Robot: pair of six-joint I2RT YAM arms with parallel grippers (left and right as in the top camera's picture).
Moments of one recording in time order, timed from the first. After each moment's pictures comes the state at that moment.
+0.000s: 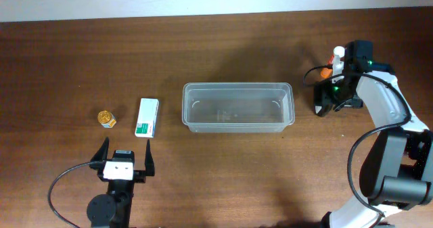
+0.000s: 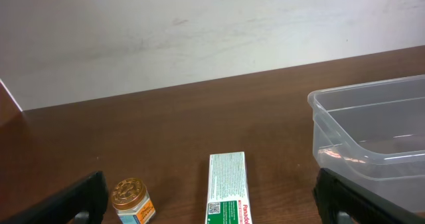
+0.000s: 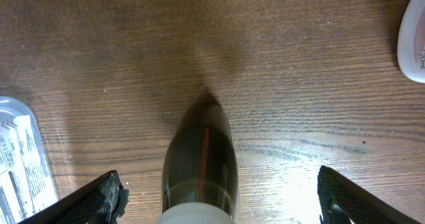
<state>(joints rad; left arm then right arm) 0.03 0.01 0.01 -0.07 0.07 0.14 -0.19 1.85 1.35 -0.85 -0.02 -0.08</state>
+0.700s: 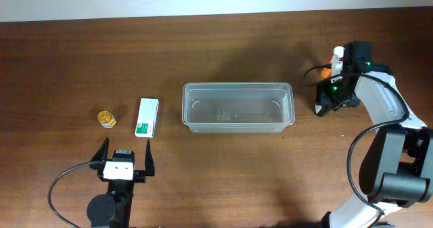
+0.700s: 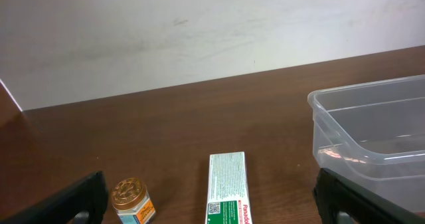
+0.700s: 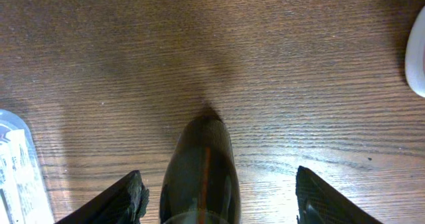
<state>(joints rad) 0.03 0.01 0.01 -0.07 0.07 0.14 -0.19 1.87 1.34 -0.81 -0.03 -0.08</state>
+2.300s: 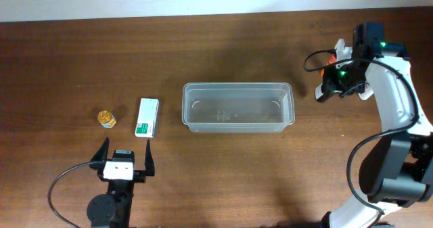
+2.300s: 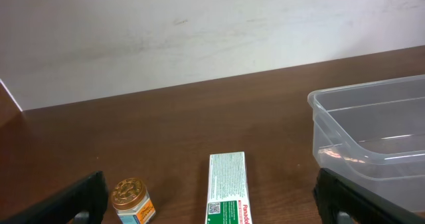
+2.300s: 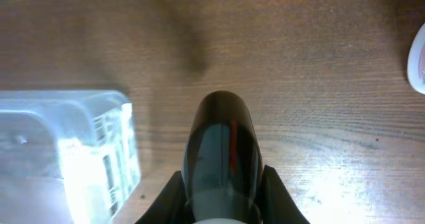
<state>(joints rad) 0.03 0.01 0.01 -0.07 0.07 0.14 -0.19 1.87 1.60 -1.11 -0.17 -0.08</state>
